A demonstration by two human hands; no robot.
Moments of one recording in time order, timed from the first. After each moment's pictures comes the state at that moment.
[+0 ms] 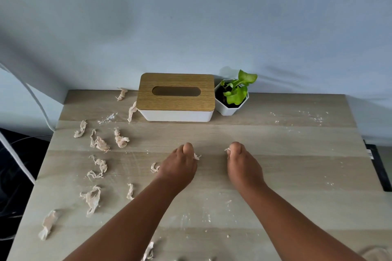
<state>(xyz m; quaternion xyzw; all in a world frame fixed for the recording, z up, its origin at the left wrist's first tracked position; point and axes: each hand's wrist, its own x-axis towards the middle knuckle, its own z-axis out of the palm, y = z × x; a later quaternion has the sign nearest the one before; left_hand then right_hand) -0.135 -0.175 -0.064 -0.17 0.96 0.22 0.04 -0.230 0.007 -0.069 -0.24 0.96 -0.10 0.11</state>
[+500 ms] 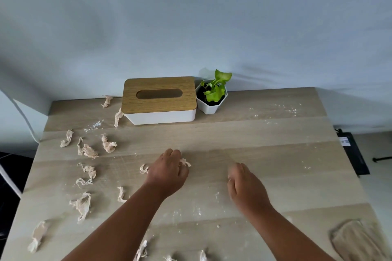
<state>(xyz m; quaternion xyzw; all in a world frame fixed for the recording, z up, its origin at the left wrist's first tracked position) -0.117 -0.171 -0.064 -0.14 0.95 0.27 0.02 -0.174 0.080 -0.046 -0.20 0.95 -0.20 0.12</state>
